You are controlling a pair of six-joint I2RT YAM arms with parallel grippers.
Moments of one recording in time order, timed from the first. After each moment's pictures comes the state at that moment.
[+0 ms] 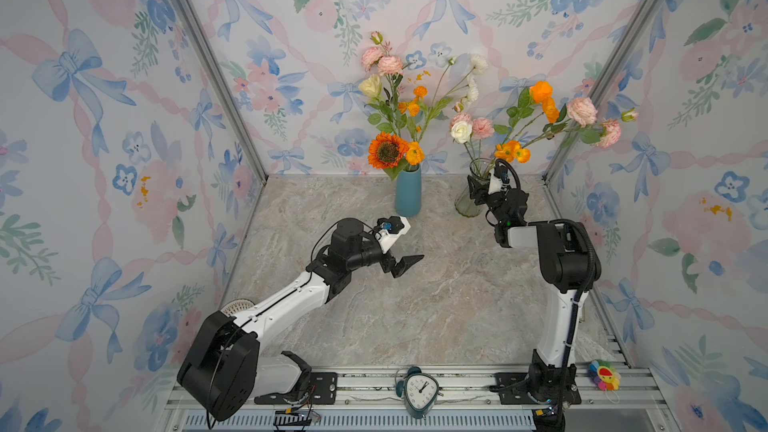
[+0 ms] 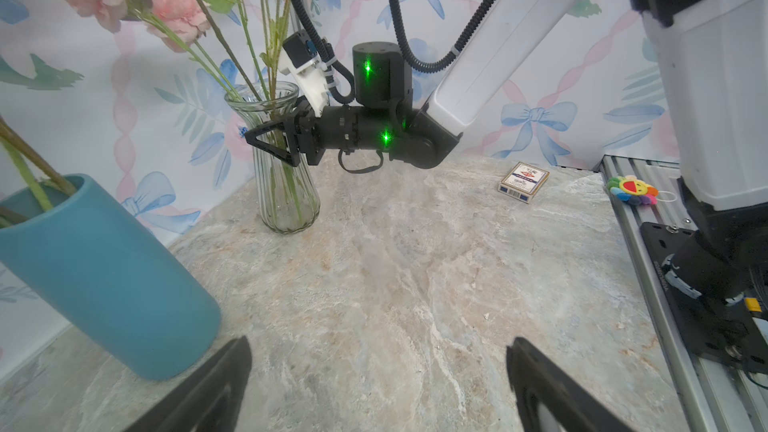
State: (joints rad) left arm -0.56 1.27 0.76 0.29 0.53 0.23; right arm 0.07 2.15 1.20 1.05 -0.25 0.05
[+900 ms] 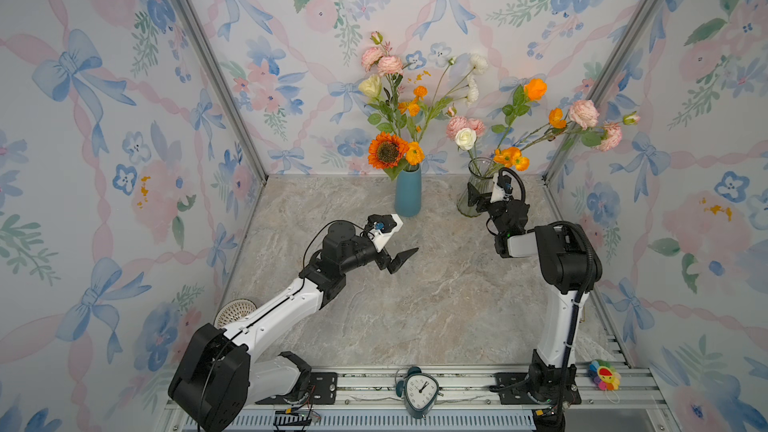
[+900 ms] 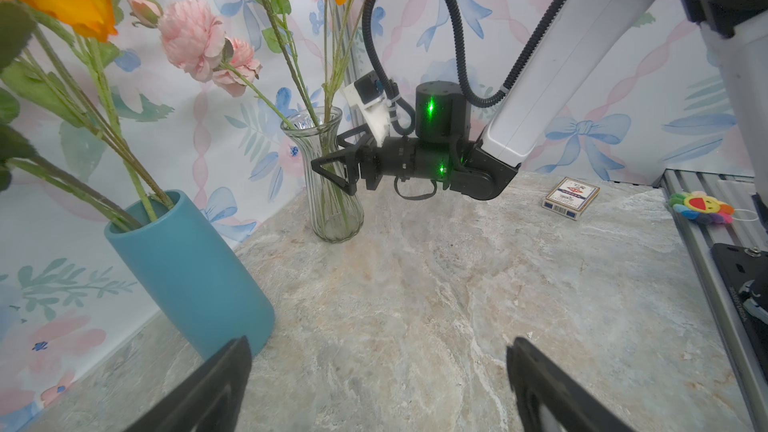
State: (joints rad) left arm -0.54 1.21 0.72 0.34 0.45 0.24; right arm 0.07 2.13 1.04 1.19 -0.17 0.06
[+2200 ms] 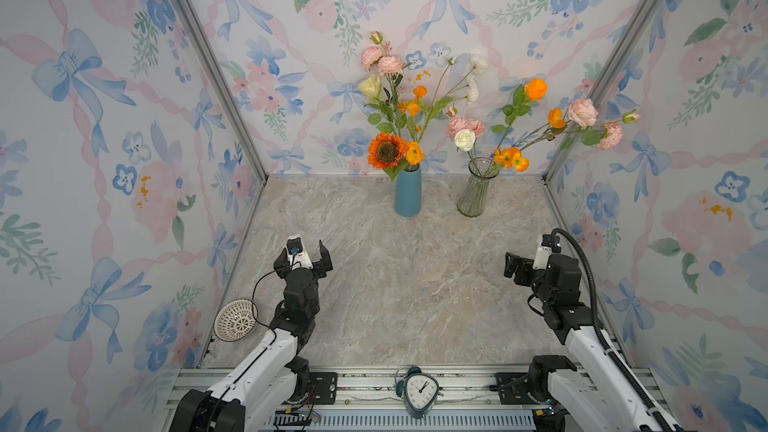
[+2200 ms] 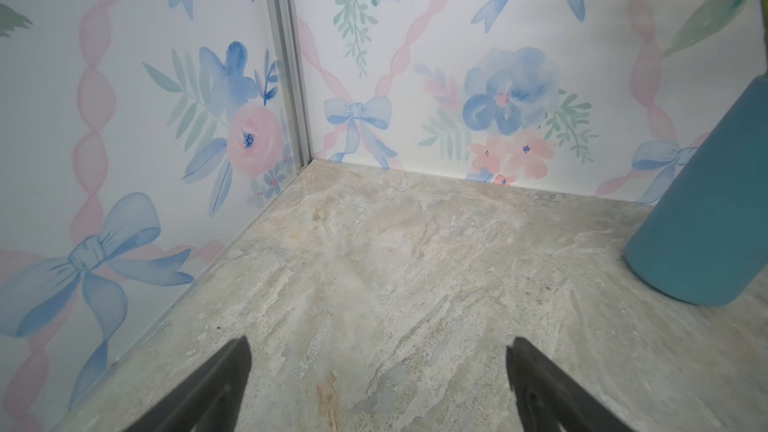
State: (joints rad) left arm -0.26 0.93 0.17 0.62 -0.53 -0.07; right arm 0.02 0.82 0.40 -0.10 0.05 0.19
